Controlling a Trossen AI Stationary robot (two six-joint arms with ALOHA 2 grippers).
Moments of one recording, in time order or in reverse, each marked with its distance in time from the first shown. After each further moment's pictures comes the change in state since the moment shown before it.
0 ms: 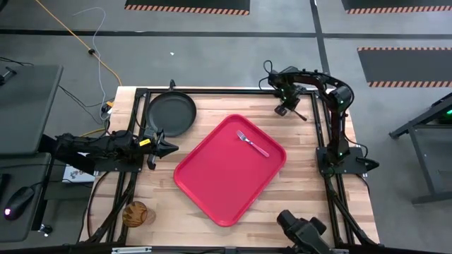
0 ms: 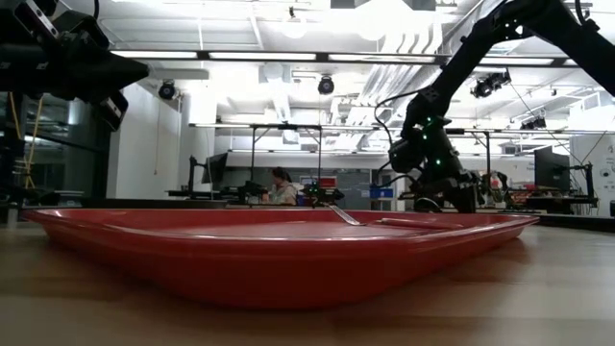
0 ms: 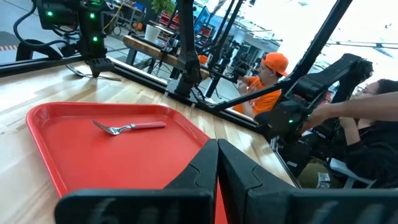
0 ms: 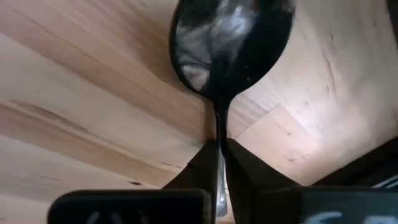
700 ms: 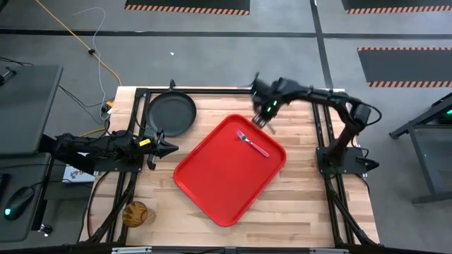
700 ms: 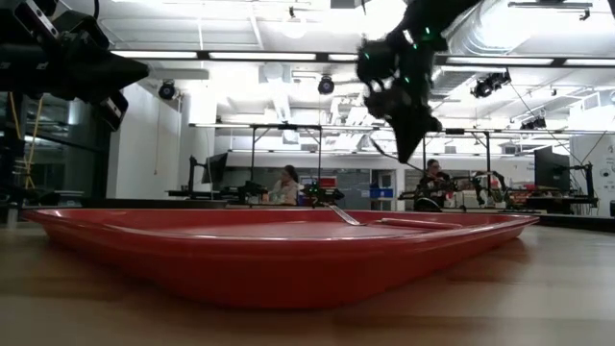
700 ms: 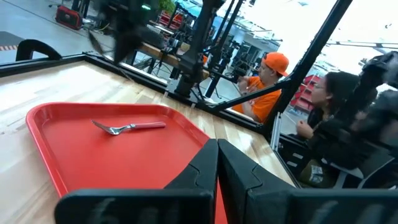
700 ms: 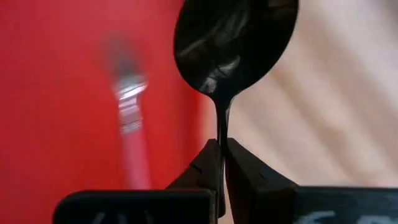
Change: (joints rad) left arm 0.000 0.000 0.000 0.000 0.000 0.000; right arm 0.468 -0.364 0.002 0.092 -0.282 0.335
